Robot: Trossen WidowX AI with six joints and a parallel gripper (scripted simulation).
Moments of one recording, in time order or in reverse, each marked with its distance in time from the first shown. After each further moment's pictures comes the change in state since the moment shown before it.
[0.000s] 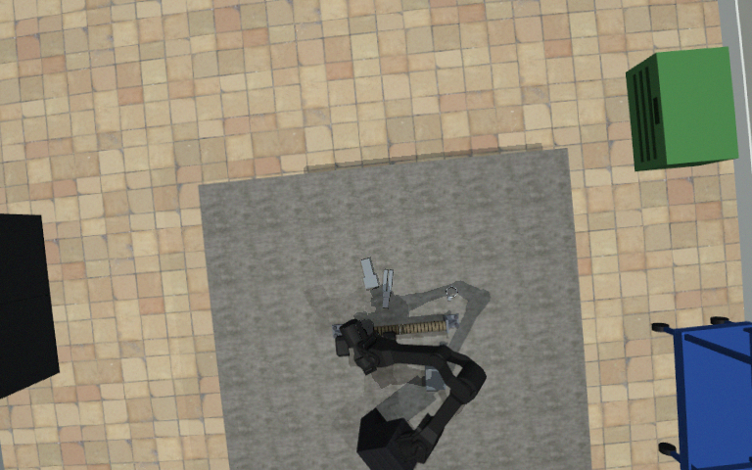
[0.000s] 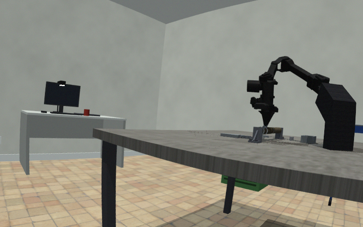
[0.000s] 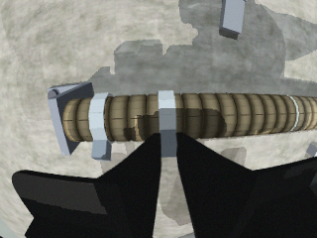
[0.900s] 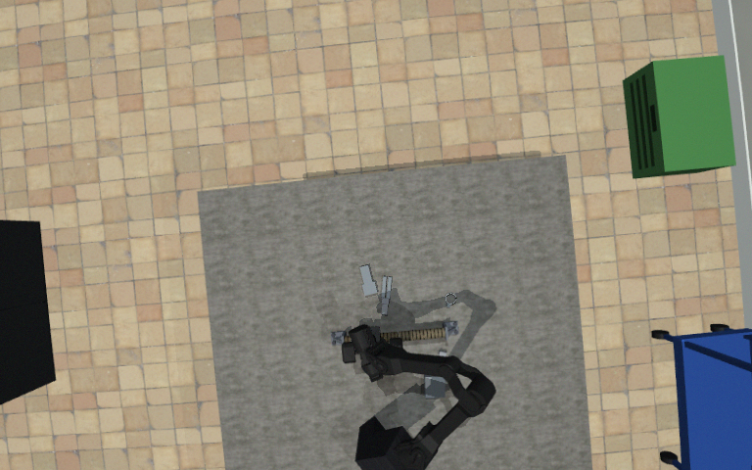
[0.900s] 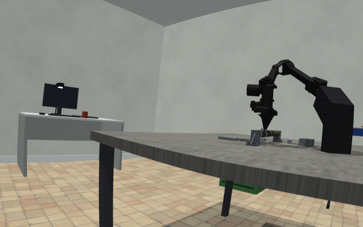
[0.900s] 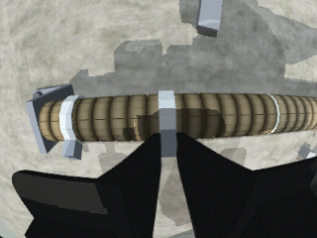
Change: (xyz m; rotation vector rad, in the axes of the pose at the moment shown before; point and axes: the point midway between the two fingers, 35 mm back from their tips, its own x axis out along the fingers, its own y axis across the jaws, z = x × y) arm 0.000 -0.024 0.000 -0.001 0.001 0.000
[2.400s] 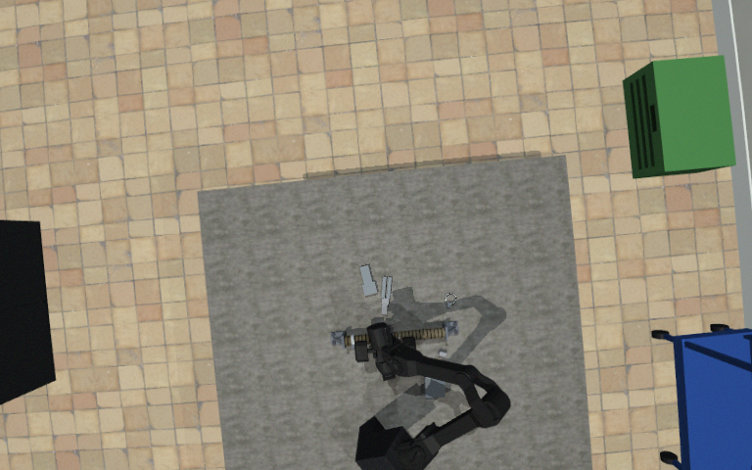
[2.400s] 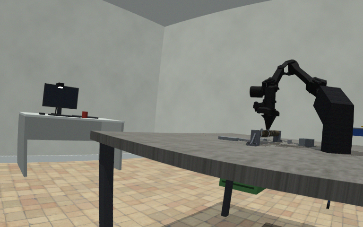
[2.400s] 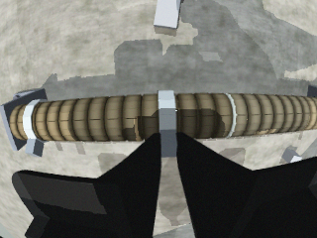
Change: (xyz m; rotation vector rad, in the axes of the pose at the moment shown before) arm 0.000 -0.040 0.000 0.000 0.001 0.000
